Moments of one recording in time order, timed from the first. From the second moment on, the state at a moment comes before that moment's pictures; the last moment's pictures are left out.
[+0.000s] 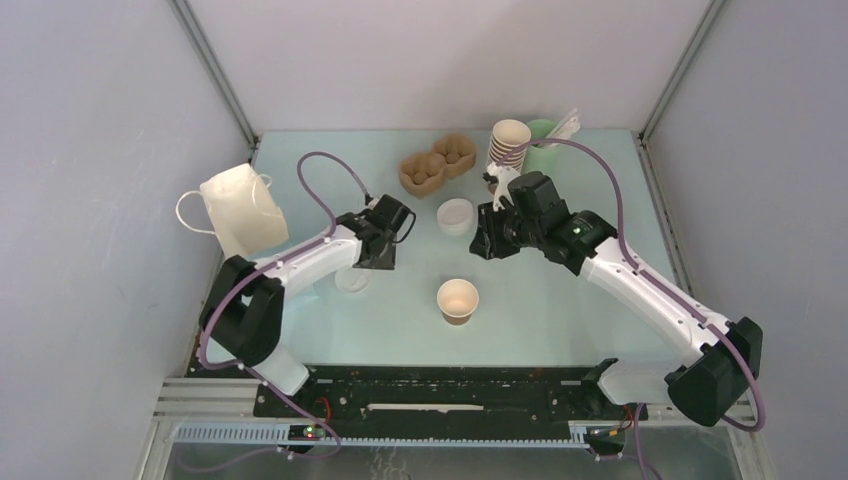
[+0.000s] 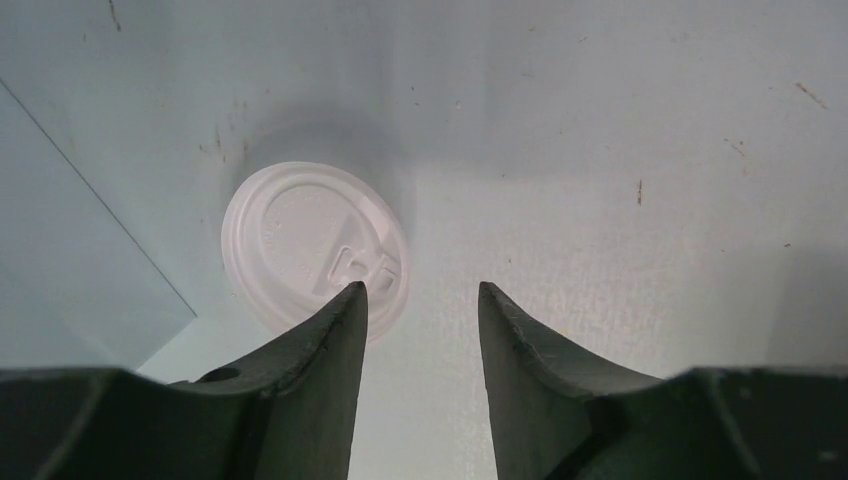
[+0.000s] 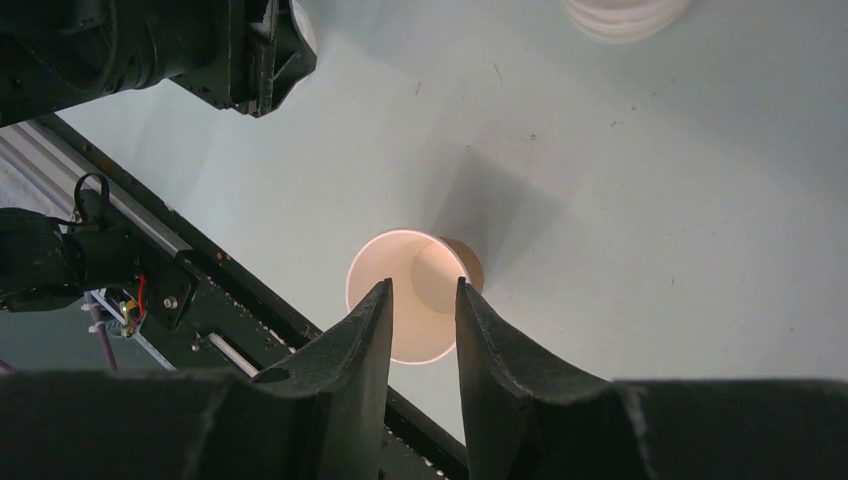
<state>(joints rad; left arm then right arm) -0.60 1.58 1.08 -0.67 -0.38 -0.49 0.65 1.28 1.22 -0.63 -0.16 0.32</state>
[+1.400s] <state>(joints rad) -0.57 1.70 1.01 -0.59 -0.36 -0.49 0.62 1.22 1.14 -0.61 -0.22 0.31</state>
